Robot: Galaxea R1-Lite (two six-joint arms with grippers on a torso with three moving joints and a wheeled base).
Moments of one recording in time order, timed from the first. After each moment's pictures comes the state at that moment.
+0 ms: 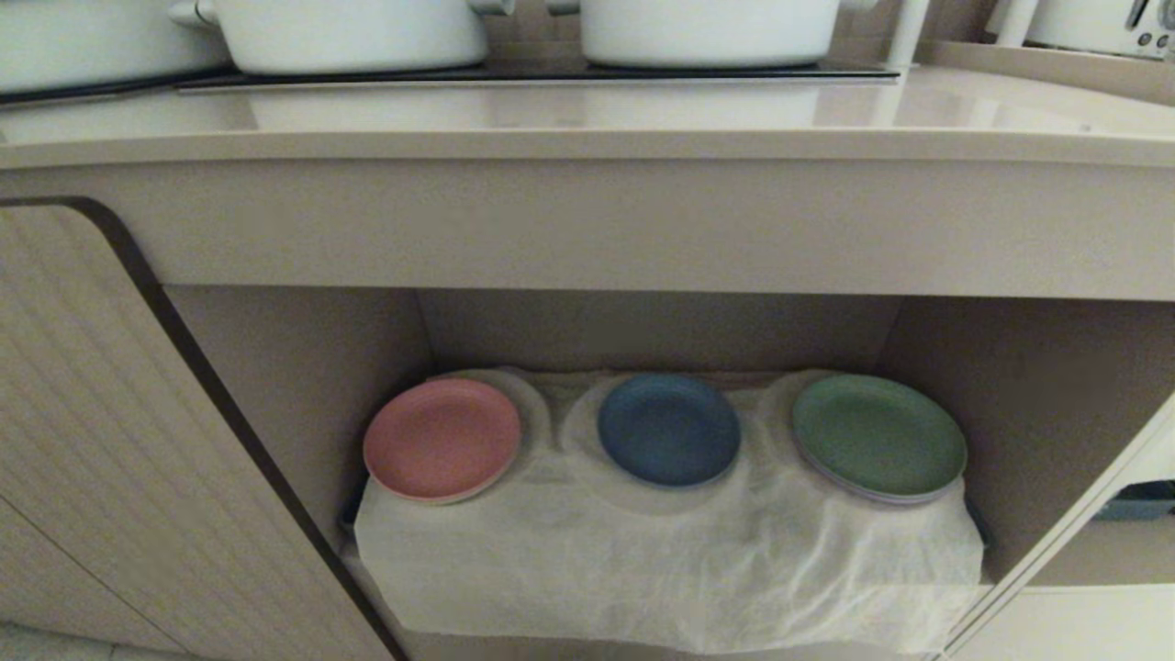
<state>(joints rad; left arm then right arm) 0.00 0.00 0.00 0.00 0.00 0.00 0.00 0.00 0.00 0.00 0.01 -0.01</state>
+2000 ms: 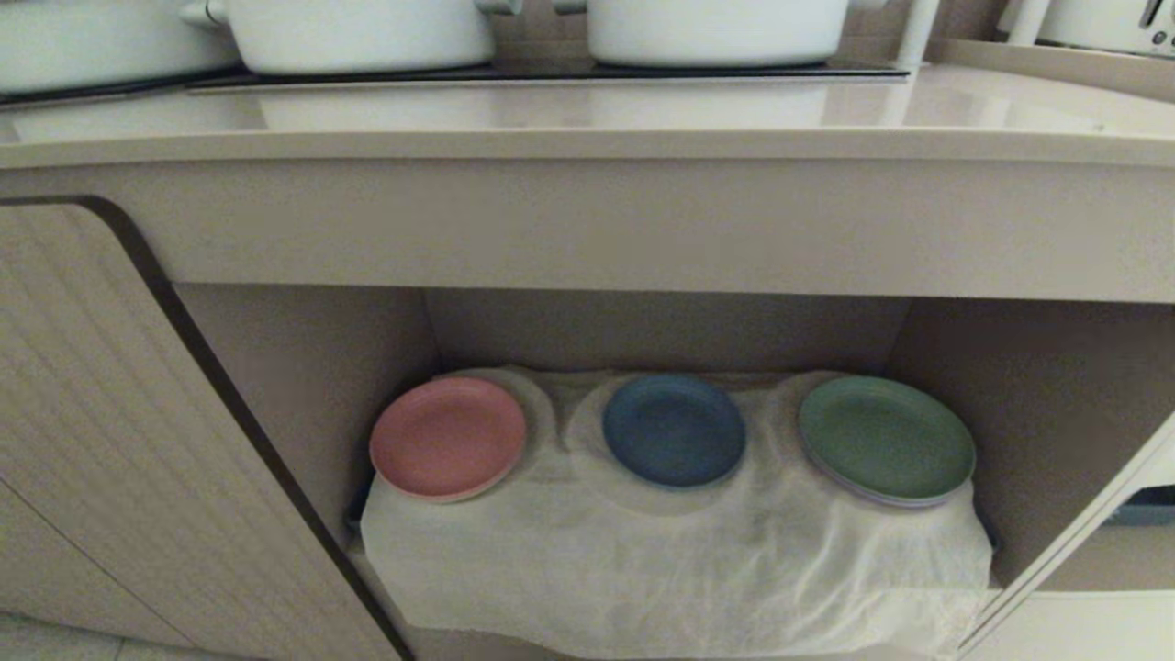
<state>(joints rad) 0.00 0.00 0.00 0.00 0.00 0.00 0.00 0.00 0.00 0.00 0.01 -0.01</state>
